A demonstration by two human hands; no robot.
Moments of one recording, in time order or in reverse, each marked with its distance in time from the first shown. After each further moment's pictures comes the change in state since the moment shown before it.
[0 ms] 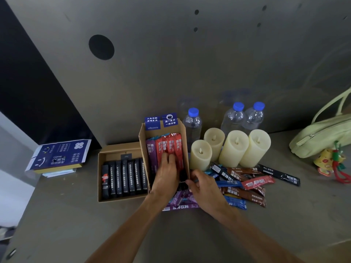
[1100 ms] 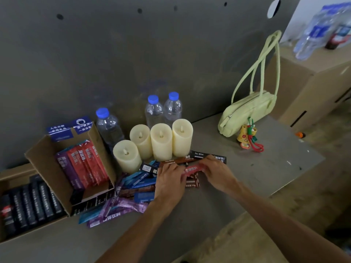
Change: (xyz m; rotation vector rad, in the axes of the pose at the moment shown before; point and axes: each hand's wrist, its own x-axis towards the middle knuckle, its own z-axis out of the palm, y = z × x) left_hand -0.009 0.170 0.122 0.035 -0.129 0.290; right_hand -0.048 0.184 -0.176 -0.399 0.026 0.175
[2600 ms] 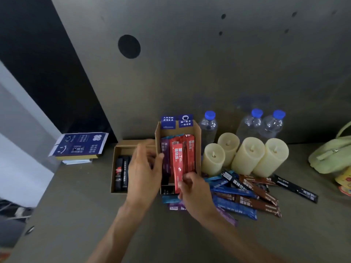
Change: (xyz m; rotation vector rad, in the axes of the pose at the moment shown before) left_hand -0.117 -0.152 -0.214 -0.419 0.635 -0.437; right_hand -0.016 -0.314 0.082 0.724 -0.138 0.015
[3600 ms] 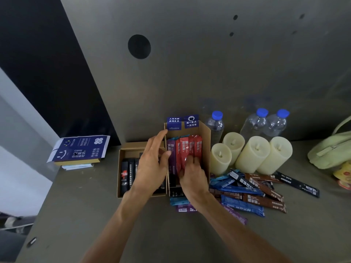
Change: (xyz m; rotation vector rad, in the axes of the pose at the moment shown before) left_hand 0.044 -0.041 -0.003 -0.024 -0.289 0.142; right_hand 0.058 0.000 0.043 -0.617 0.230 -0.120
